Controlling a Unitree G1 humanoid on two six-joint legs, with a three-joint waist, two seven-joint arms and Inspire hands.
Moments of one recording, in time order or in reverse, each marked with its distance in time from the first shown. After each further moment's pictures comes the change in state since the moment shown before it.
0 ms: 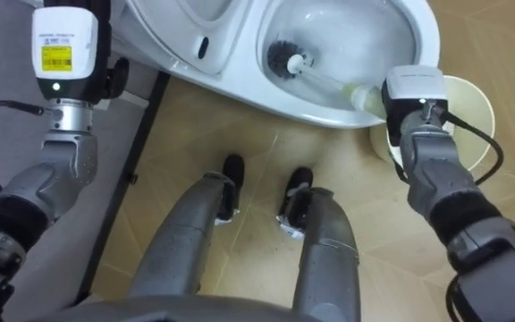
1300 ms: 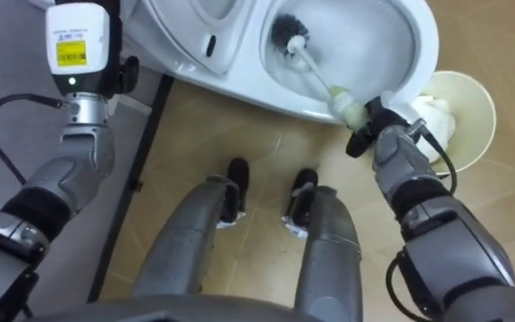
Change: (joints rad) left arm -0.050 -0.103 0.010 0.060 0.002 0.083 -0.033; right arm -0.104 0.231 -0.138 0.355 0.335 -0.042 -0.028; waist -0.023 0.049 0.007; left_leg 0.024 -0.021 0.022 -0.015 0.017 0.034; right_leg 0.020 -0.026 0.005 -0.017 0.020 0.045
